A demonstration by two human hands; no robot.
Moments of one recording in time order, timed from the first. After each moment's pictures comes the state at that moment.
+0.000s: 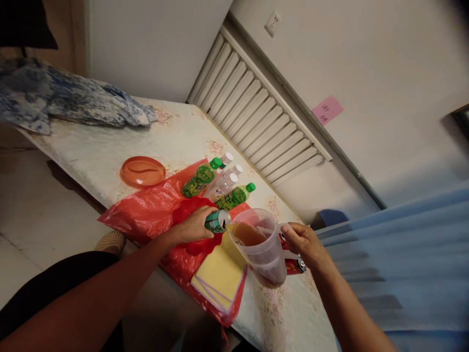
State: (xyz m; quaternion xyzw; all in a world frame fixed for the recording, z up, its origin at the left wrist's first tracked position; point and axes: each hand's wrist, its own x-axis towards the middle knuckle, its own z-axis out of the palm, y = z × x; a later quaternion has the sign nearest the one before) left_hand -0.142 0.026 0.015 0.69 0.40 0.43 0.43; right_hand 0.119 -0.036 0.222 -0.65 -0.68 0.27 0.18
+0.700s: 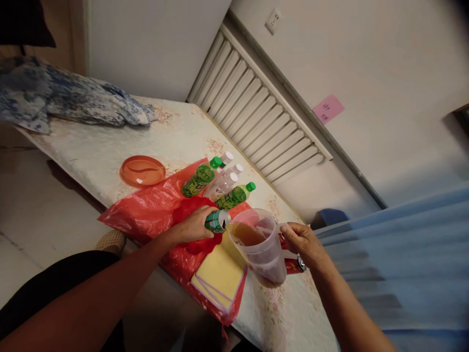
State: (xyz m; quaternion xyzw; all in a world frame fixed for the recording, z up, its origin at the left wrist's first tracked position) left_hand -0.141 0.025 0.012 0.68 0.39 0.44 0.44; right_hand 0.117 -0.036 0.220 -0.65 -0.69 0.27 0.18
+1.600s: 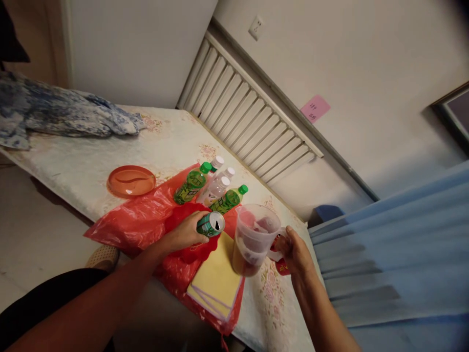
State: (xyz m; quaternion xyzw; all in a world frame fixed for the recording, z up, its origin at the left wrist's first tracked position) left_hand -0.145 0.025 0.019 0.64 0.36 0.45 0.51; right_hand 0.144 -0.034 0.164 -0.61 -0.51 0.37 0.48
